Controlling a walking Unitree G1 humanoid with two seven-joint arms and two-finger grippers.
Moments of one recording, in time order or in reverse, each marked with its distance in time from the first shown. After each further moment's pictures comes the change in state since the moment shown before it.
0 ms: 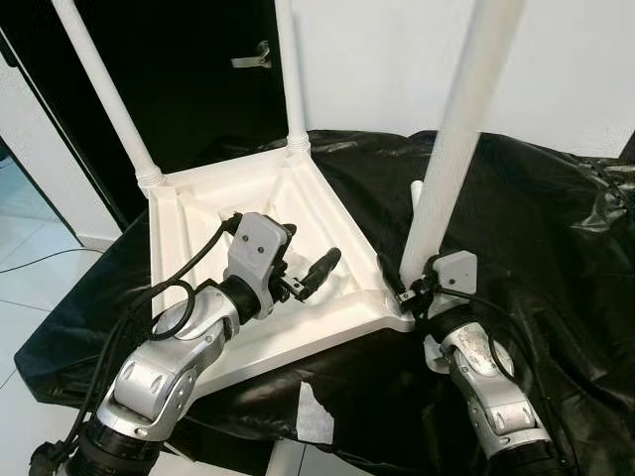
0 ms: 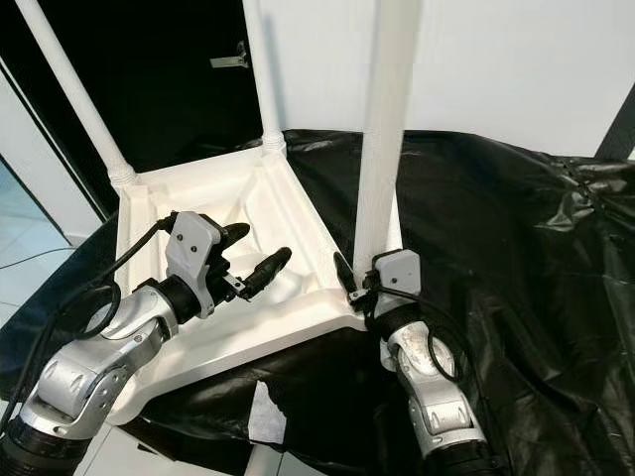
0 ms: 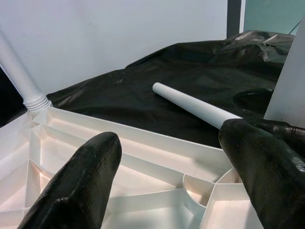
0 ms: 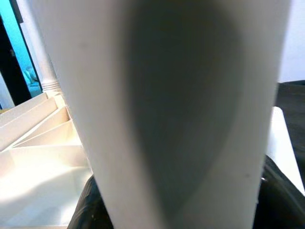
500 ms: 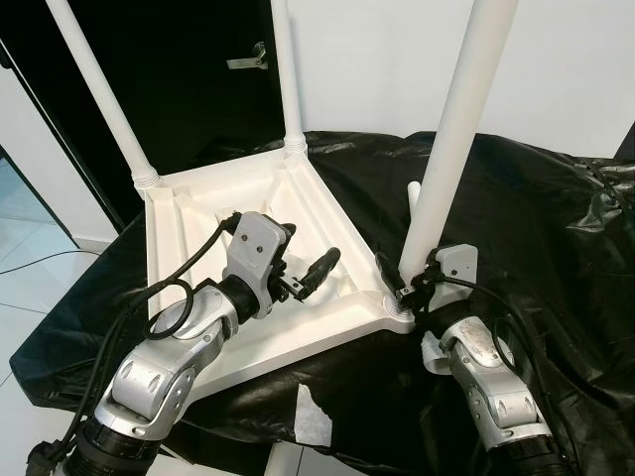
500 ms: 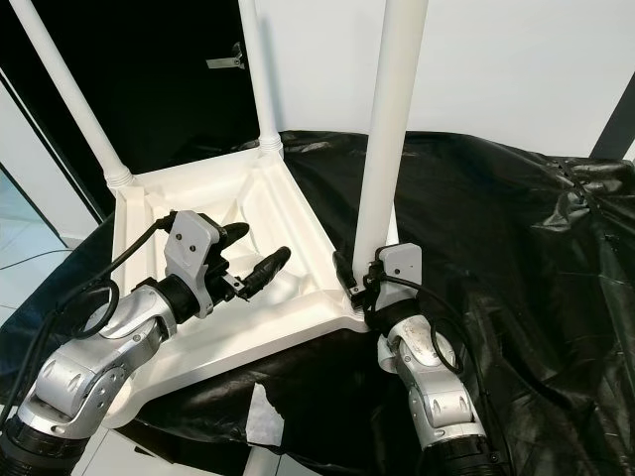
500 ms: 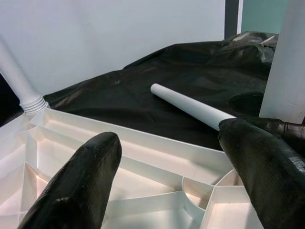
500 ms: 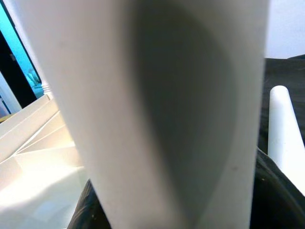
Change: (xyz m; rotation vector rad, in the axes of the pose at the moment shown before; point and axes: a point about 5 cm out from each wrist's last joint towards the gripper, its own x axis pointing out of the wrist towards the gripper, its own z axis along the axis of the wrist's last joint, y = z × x) left arm -0.001 0.001 0.000 0.000 0.003 -0.003; right arm 0.004 -0.003 0.001 0.109 0.058 -0.015
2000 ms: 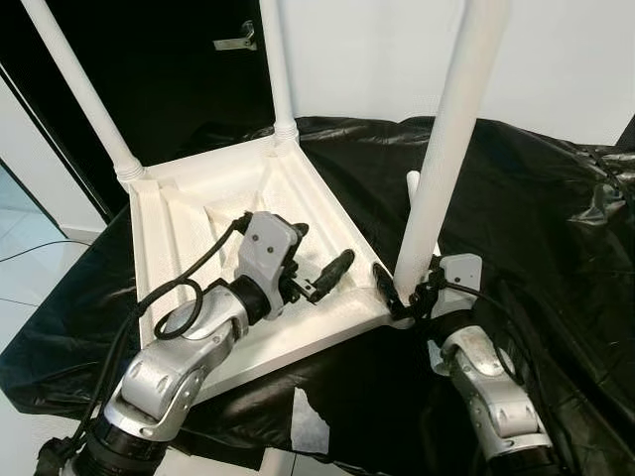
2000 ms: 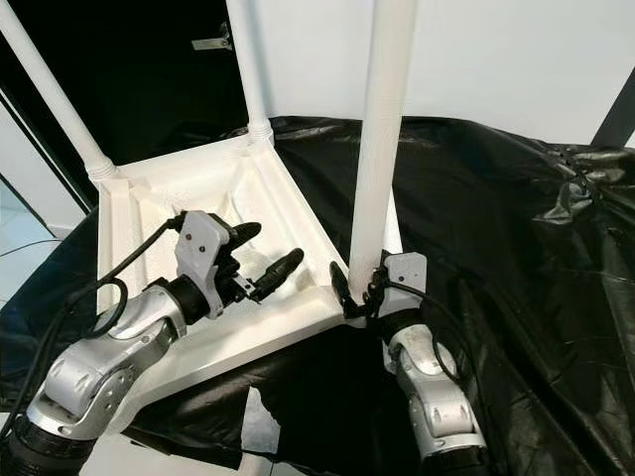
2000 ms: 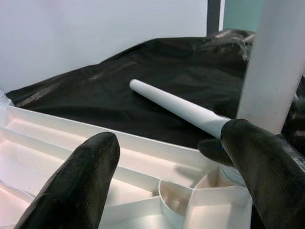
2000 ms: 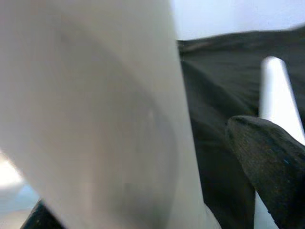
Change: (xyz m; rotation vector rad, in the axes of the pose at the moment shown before) left arm 0.007 -0.016 0.001 -0.017 -0.011 -0.067; right arm -0.004 -0.011 0.011 -0.049 -0.036 0.046
